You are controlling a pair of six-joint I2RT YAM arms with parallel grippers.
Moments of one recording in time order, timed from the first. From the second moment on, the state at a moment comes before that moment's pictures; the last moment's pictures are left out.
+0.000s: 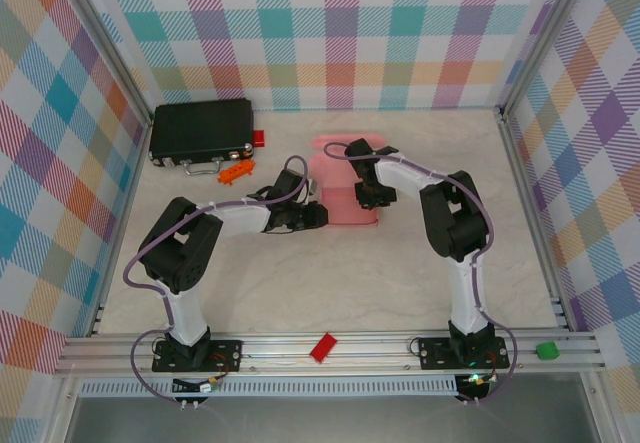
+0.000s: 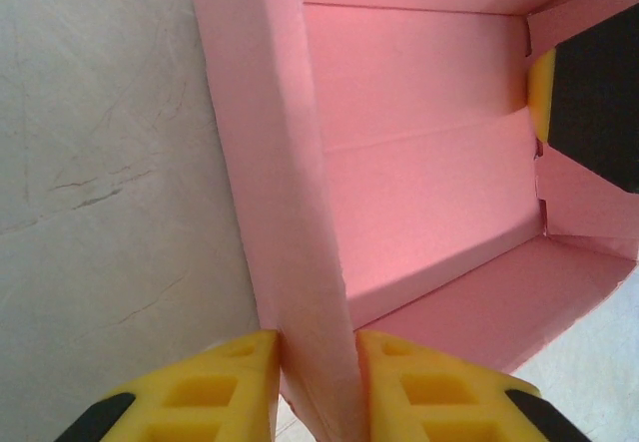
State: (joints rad) left arm -0.57 1.85 1.03 -0.08 0.32 -0.61; right arm 0.50 2.14 1.59 -0.88 0.23 0.39
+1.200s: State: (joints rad) left arm -0.57 1.86 1.04 -0.10 0.32 -0.61; right arm 0.48 2.09 1.57 -0.87 0.10 0.41
